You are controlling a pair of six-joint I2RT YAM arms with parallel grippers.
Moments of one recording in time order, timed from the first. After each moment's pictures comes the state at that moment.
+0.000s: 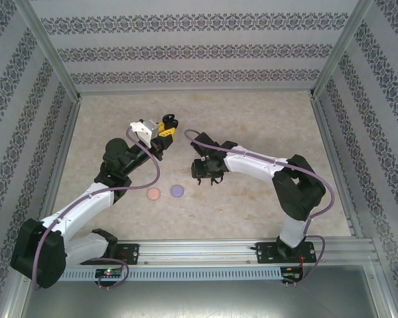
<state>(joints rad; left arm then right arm) -0.40 1.12 0.63 0.60 0.33 -0.05 0.76 1.81 1.23 -0.64 -0.03 0.66</state>
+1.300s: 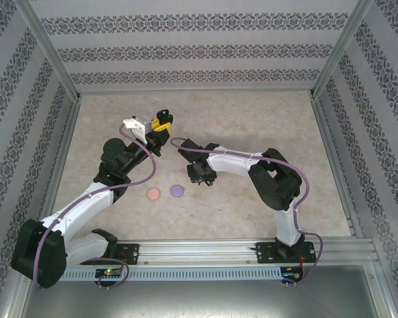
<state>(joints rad) -0.38 1.12 0.63 0.63 0.27 -0.17 0.81 2.00 1.35 -0.70 0.07 0.66</state>
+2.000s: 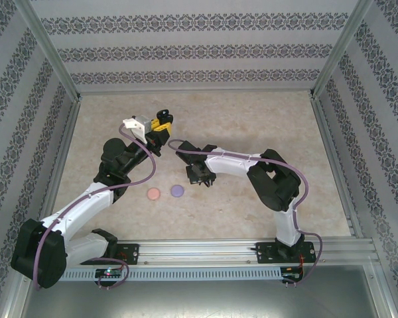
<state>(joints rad) -0.38 1.12 0.63 0.63 0.27 -0.19 0.84 2.00 1.36 -0.70 0.12 0.66</state>
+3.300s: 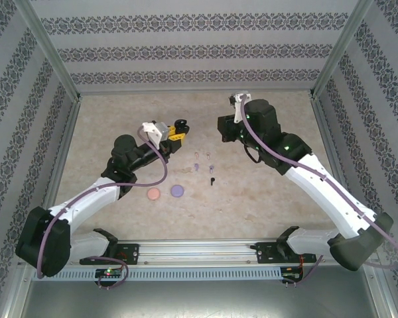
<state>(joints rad) -0.45 1.23 0.68 0.60 0.44 0.04 0.63 1.23 1.35 -0.53 0.03 0.32</state>
